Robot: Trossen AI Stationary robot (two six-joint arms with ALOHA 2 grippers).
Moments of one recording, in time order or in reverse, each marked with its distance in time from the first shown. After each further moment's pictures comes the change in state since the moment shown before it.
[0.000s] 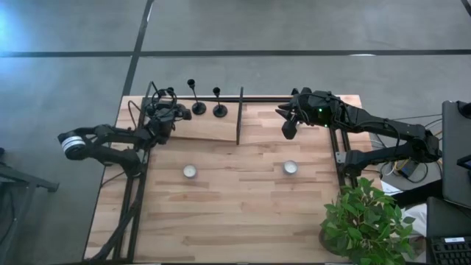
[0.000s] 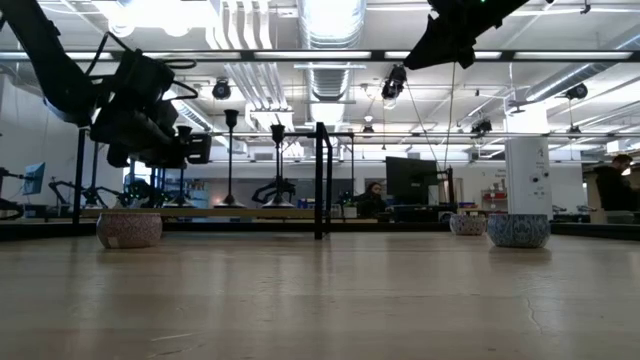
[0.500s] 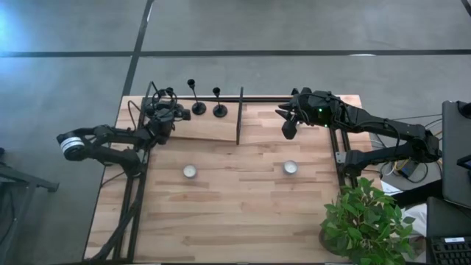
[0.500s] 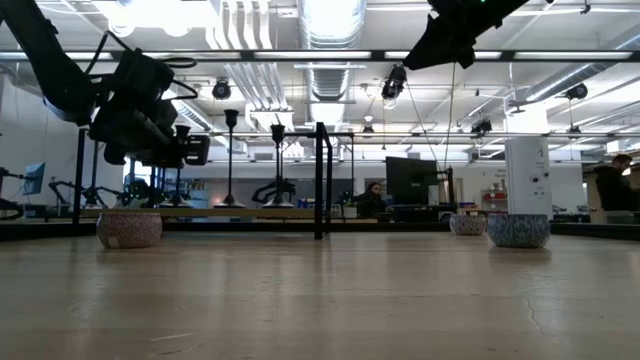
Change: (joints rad) left arm -0.001 -0.017 0.000 -0.022 -0.039 0.040; right arm 0.000 0.000 0.000 0.000 0.000 0.000
